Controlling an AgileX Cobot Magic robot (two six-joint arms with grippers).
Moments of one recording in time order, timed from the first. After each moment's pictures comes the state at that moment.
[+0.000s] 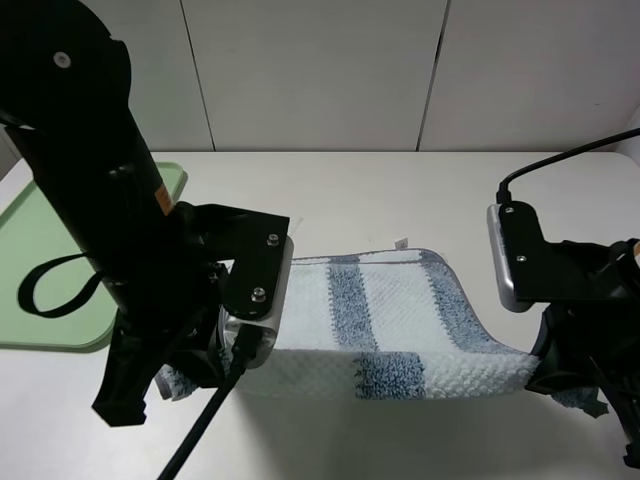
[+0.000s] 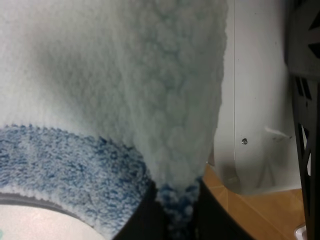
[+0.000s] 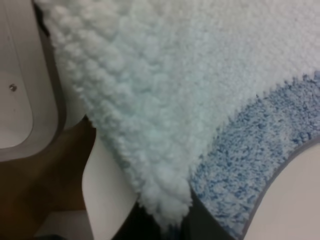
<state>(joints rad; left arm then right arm) -0.82 1.53 -0.96 -0.27 0.98 0.90 0.53 1.14 -0.60 0.18 0.96 -0.94</state>
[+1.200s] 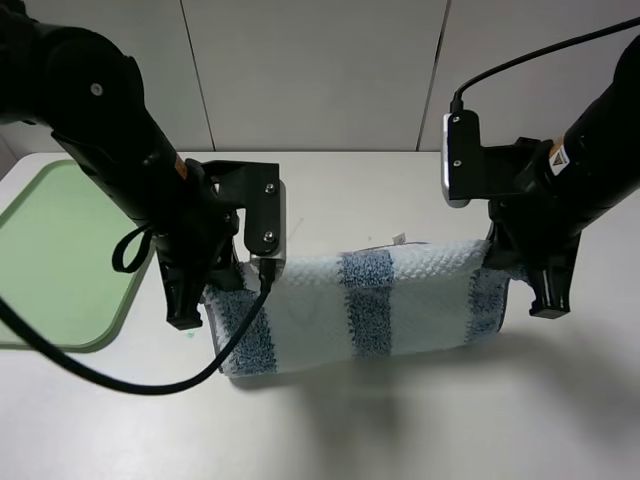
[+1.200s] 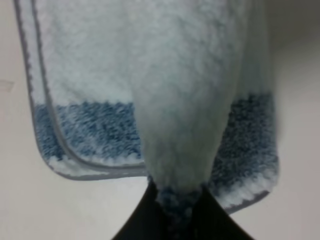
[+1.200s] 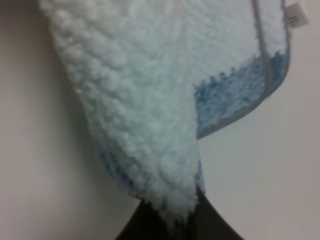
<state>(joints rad) -0.67 1.62 -0.96 -0.09 0.62 0.90 0.53 1.41 -0.84 -0.10 0.76 -0.83</state>
